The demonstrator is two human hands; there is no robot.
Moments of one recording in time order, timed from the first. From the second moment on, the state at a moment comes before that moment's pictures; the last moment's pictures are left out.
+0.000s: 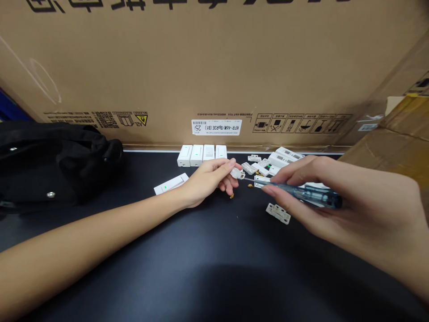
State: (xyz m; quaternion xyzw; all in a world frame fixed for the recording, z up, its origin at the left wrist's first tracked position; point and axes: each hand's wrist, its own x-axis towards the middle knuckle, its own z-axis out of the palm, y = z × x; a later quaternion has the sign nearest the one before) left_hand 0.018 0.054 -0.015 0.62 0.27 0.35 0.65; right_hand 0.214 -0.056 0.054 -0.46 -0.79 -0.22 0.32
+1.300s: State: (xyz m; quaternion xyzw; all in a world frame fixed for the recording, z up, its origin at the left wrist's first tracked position) left_hand 0.019 0.051 -0.012 0.57 0.30 0.35 0.68; right_hand 0.215 -0.049 0.053 -0.43 -0.82 -0.22 0.33
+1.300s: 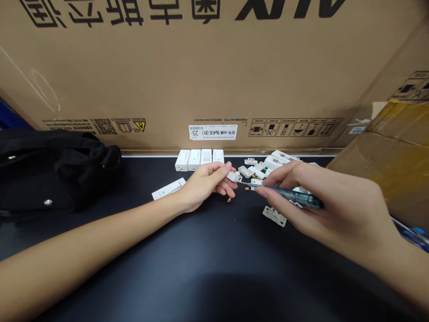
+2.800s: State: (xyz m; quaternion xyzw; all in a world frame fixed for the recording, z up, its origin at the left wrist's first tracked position) left_hand 0.018 0.050 -0.010 0.57 0.28 0.34 0.69; right_hand 0.210 -0.048 0.043 -0.44 -0.80 -0.22 0.35
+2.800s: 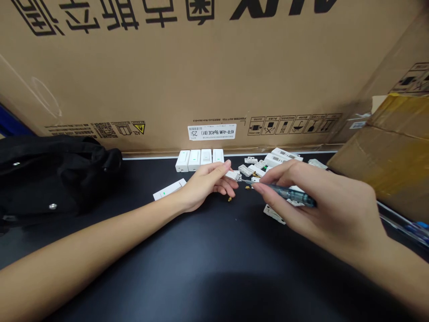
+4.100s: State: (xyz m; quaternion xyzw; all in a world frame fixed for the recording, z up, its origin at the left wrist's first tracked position) left_hand -0.002 0.054 -0.012 0.90 0.35 0.22 0.10; right_hand 0.227 -0.041 0.056 -0.43 -0.74 -0.28 0.43
